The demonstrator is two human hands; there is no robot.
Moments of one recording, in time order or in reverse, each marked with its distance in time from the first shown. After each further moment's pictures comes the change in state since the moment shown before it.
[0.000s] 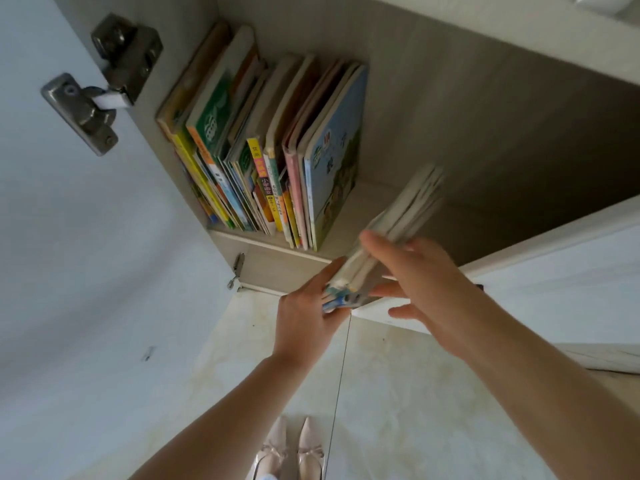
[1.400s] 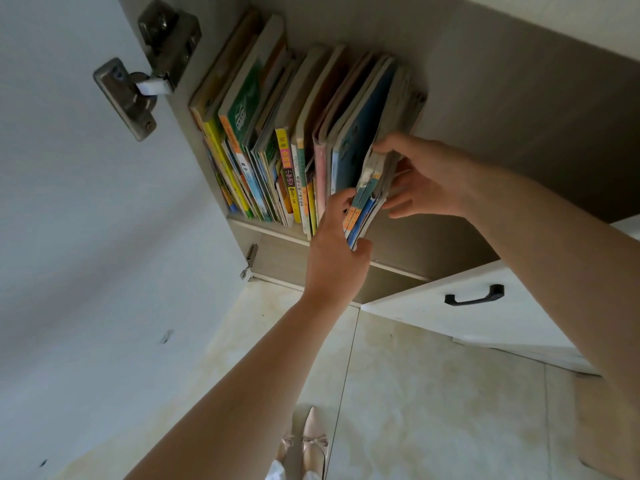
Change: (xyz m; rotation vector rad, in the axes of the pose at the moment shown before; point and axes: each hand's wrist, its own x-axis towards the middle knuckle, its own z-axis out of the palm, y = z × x) left_hand 0.058 0.029 -0.015 -0.418 0.023 -0.268; right_hand 0.067 -0.086 -0.009 0.040 -0.177 0.024
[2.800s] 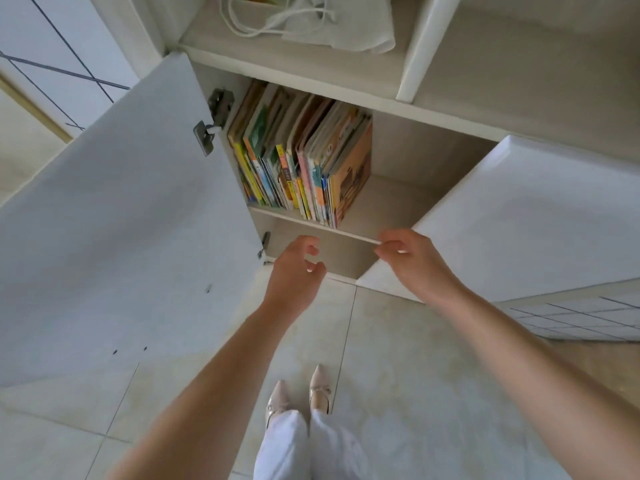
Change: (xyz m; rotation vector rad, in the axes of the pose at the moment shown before) left_hand -0.146 0.110 -0.064 0.362 -0.117 -0.202; right_hand -0.198 0.112 0.000 -0.366 0.276 -0.305
